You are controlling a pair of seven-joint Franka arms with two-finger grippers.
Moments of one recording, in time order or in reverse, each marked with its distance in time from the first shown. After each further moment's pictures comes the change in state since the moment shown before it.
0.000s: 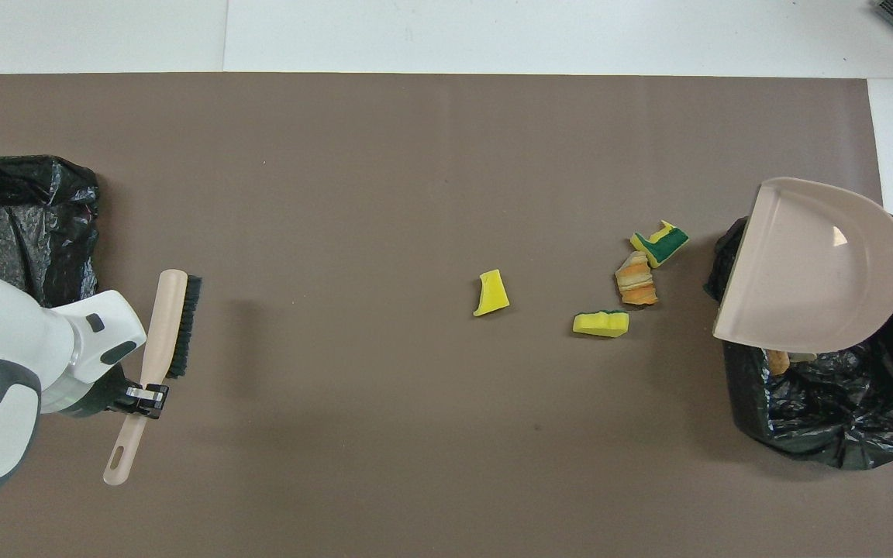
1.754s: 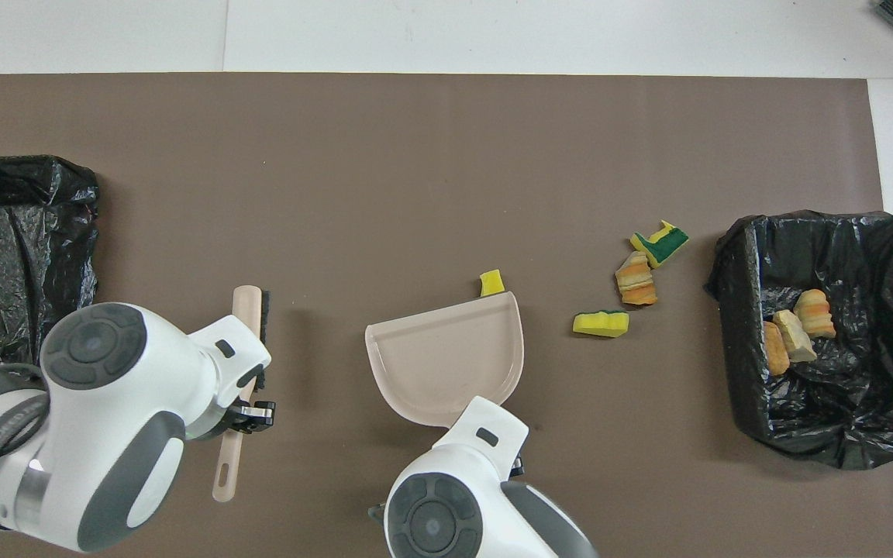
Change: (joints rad) left arm -0.313 0.000 -0.020 -0.089 -0.047 0.082 -0.388; right arm 0.992 0.061 0.012 -0.305 0.315 0.220 1.910
